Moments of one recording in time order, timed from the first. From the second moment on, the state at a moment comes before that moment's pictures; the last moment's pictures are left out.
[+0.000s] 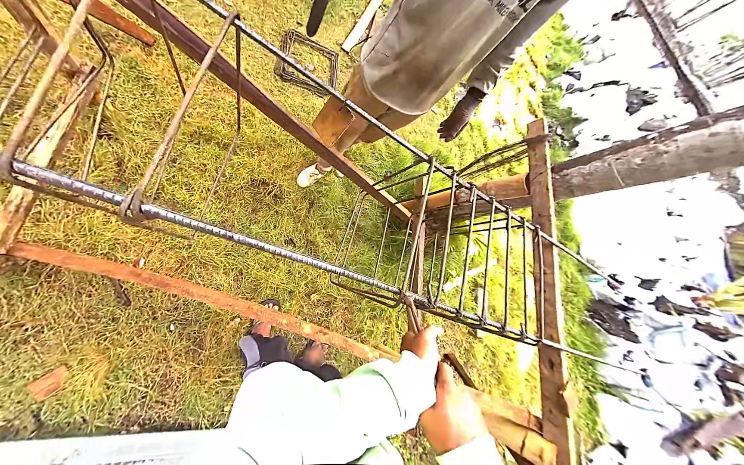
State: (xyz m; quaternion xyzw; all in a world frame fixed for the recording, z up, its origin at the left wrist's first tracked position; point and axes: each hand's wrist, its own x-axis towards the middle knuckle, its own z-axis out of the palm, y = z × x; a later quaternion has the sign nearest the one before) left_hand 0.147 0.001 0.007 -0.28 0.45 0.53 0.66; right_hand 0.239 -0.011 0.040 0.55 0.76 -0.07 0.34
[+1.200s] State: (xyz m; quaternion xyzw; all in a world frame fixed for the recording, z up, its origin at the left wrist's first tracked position) left_hand 0.168 0.019 -0.040 -0.26 0.17 0.63 0.71; right_hand 0.259 0.113 0.076 0.53 0.46 -0.59 0.39
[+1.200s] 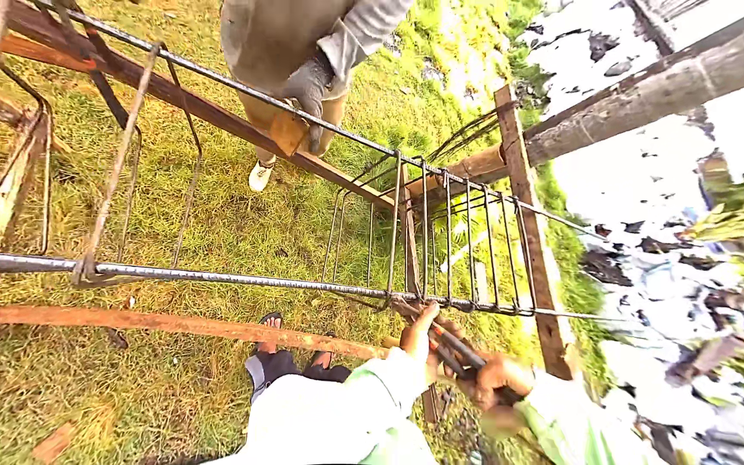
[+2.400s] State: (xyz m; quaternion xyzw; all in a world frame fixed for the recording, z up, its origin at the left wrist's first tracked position) left_hand 0.164 0.026 -0.008 -0.26 0.35 0.58 0.69; right_hand 0.250 0.041 0.092 0.30 0.90 0.13 0.29
